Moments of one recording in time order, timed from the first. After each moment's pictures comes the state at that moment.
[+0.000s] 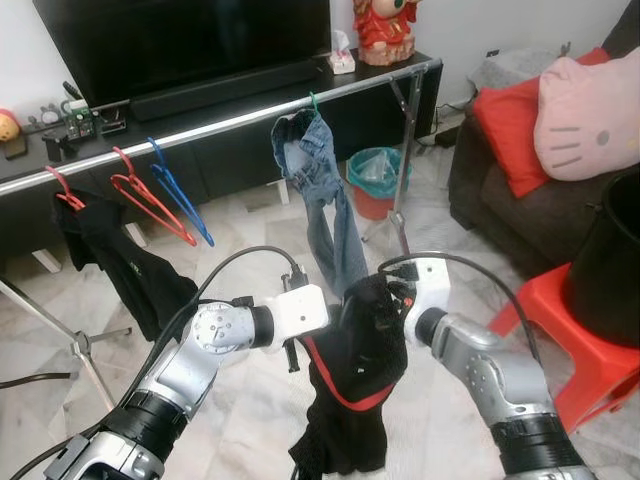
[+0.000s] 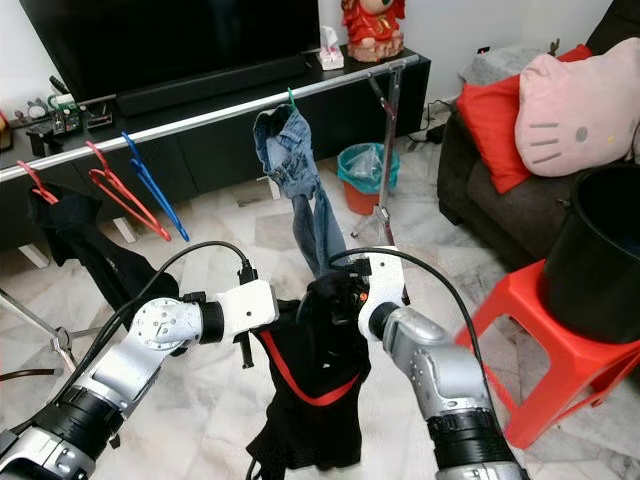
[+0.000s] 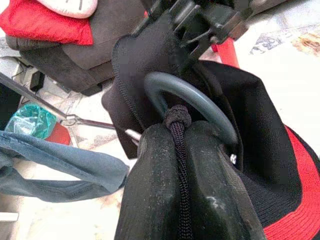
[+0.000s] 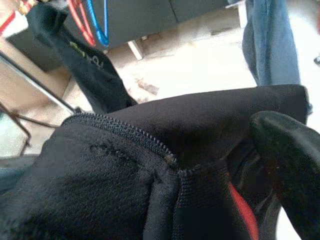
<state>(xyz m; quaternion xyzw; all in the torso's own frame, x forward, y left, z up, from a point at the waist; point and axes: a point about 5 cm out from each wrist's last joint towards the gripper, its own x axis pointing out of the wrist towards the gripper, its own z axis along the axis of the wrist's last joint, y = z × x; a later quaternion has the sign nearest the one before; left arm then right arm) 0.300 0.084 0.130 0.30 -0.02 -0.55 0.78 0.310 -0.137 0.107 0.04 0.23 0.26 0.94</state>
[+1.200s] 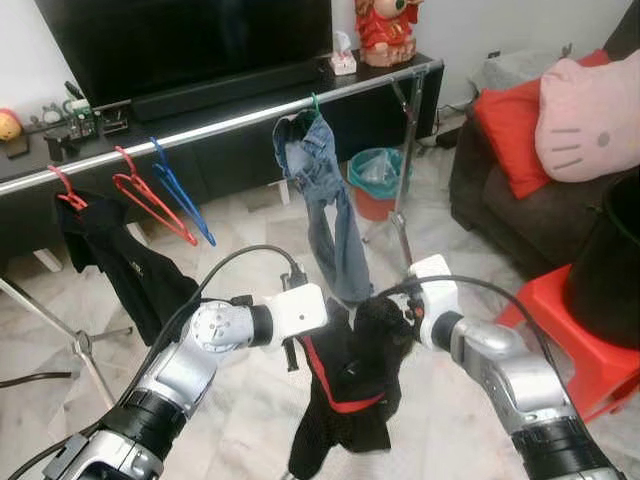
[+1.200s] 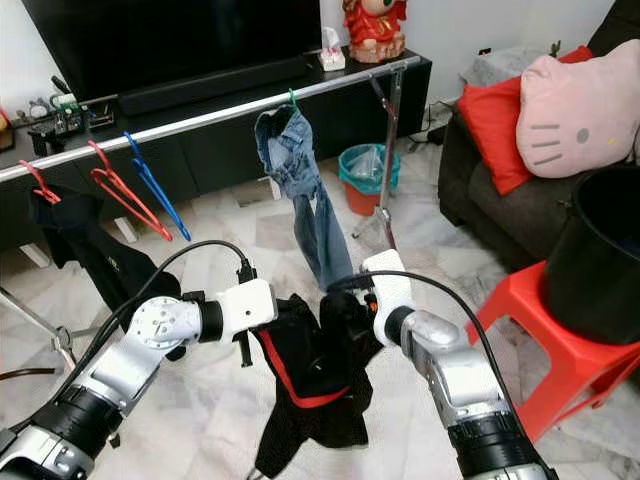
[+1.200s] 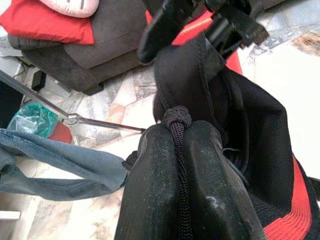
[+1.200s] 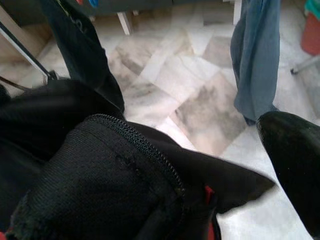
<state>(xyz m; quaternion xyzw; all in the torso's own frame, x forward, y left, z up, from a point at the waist) 0.301 0.086 0.131 0.31 -0.02 -0.55 0.78 0.307 -0.153 0.092 -0.03 0.24 0.25 0.94</state>
